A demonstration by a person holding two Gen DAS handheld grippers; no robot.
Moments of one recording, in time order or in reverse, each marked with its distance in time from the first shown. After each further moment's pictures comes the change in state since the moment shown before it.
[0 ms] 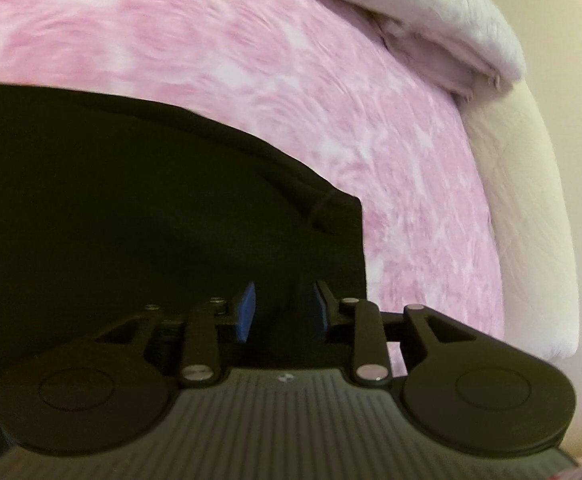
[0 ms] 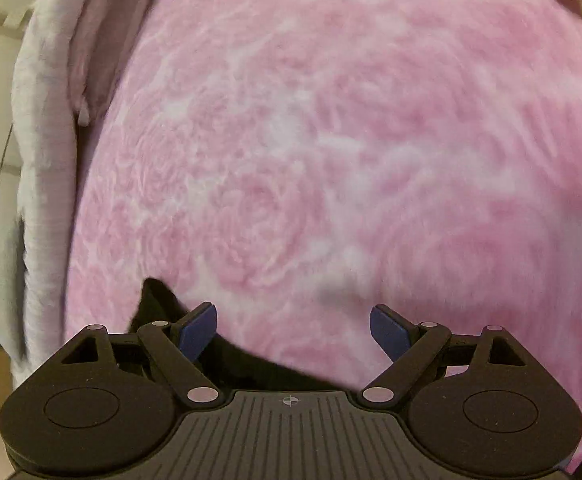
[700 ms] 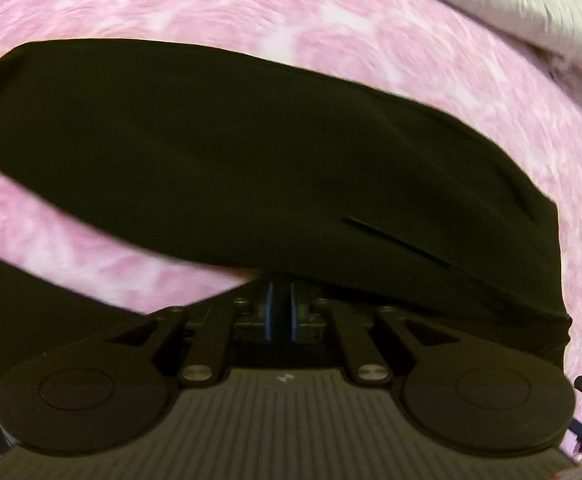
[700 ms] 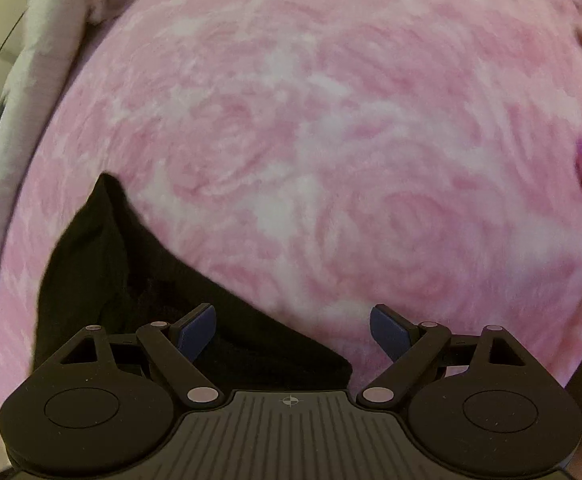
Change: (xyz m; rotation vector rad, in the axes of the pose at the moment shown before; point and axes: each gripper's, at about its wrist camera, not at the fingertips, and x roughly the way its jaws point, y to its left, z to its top) left arm -0.124 0.093 -0.112 -0.169 -0.151 0.526; right arm -0.007 -0.002 -0.051 -0.341 0.078 -0.150
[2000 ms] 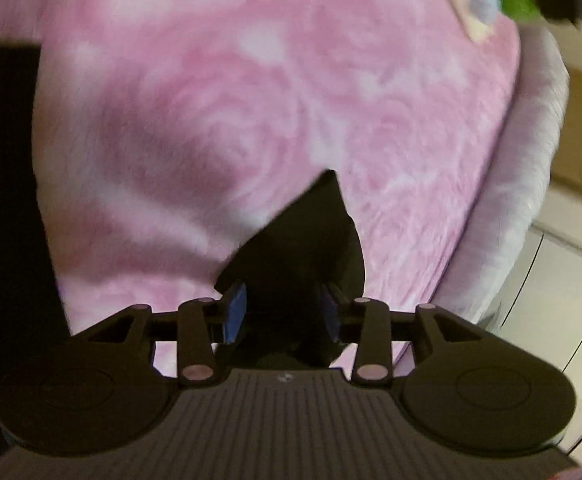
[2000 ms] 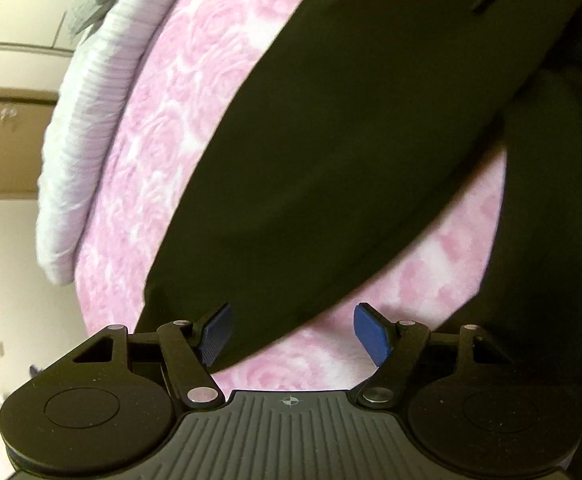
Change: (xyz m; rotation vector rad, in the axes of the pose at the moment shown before) left arm 0.031 0.475 0.050 -1.544 -0.096 -0.509; right arm 0.132 0.395 -0.332 0.019 0.273 0.333
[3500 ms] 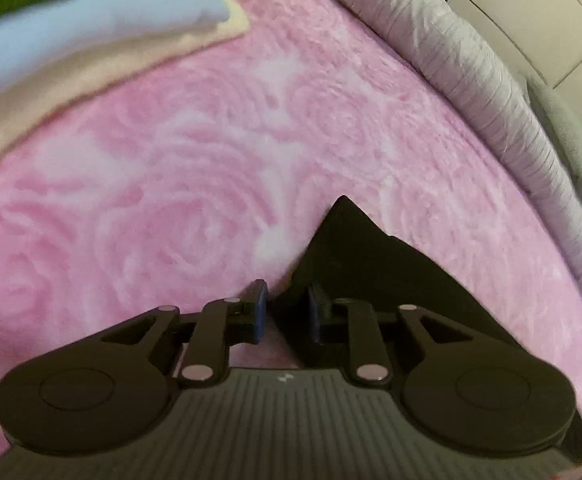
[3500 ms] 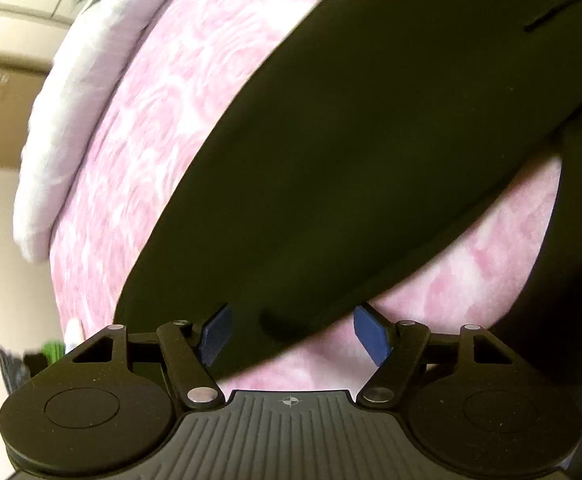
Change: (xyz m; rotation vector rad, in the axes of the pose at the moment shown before) left arm 0.036 -0.108 0.031 1.227 -0.209 0.244; right arm 0.027 0.040 -0.022 -0.149 0.020 -0.069
